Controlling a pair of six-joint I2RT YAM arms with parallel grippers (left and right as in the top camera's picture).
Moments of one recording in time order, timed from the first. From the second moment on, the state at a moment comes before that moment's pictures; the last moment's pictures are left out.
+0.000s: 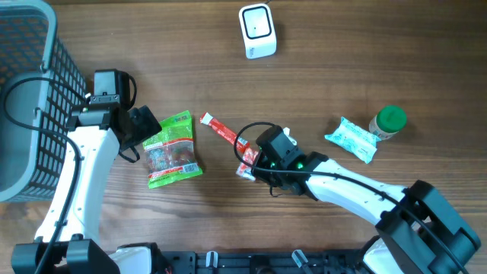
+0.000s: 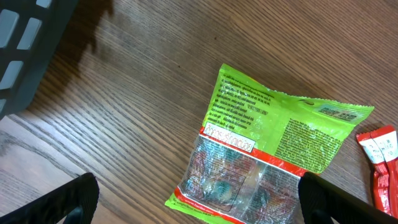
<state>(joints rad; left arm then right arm) 0.05 1.43 1.09 -0.99 -0.17 -0.52 0.75 1.61 0.71 -0.20 -0.15 1.19</state>
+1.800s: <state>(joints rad) 0.05 1.43 1.09 -0.99 -0.17 -0.53 0.13 1.26 0.69 1.18 -1.31 1.79</state>
